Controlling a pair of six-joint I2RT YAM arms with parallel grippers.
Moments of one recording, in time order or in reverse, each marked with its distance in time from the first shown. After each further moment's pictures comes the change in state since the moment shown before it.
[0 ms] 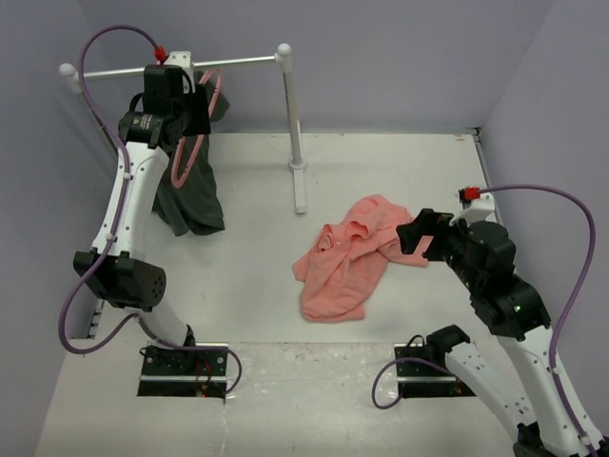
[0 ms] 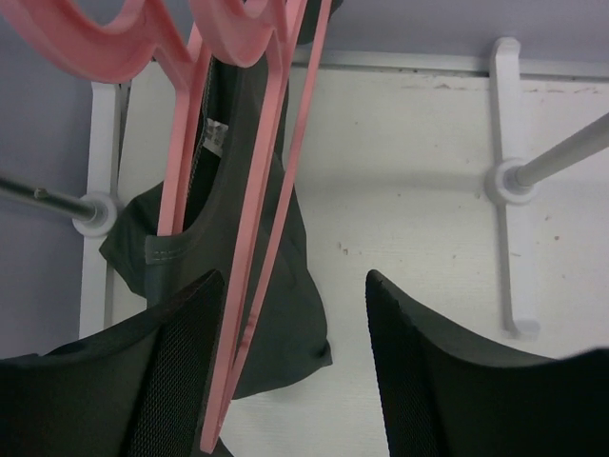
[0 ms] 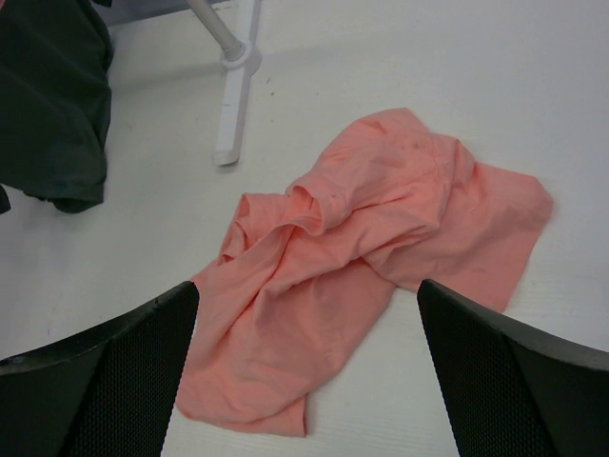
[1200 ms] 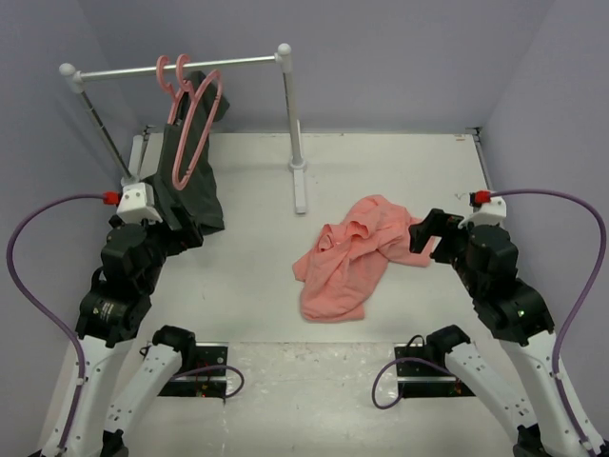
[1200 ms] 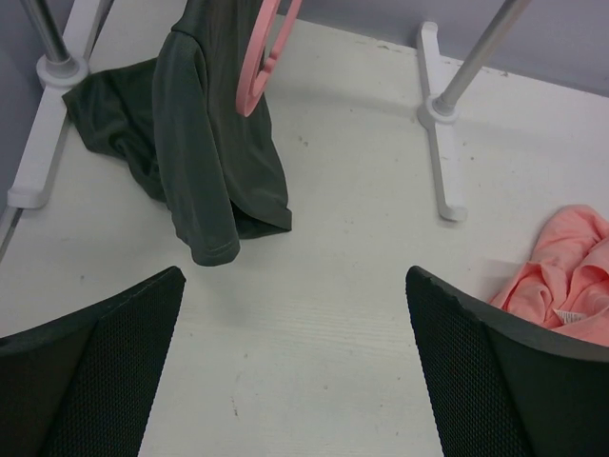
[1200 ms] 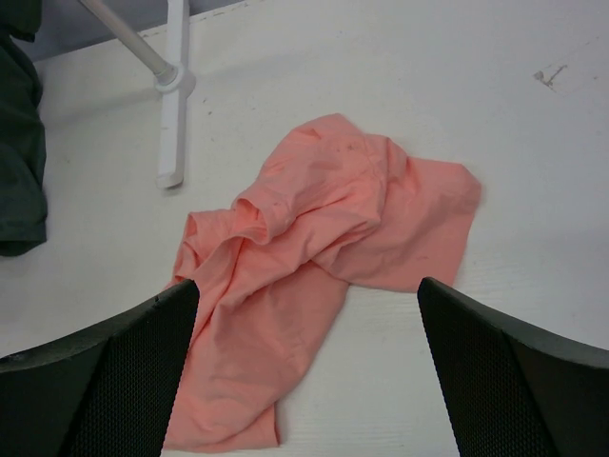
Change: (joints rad) left arm -0.117 -1.124 -1.044 0.150 -0.069 -0.224; right arm 0.000 -0.022 0.008 -0.057 0.143 0.020
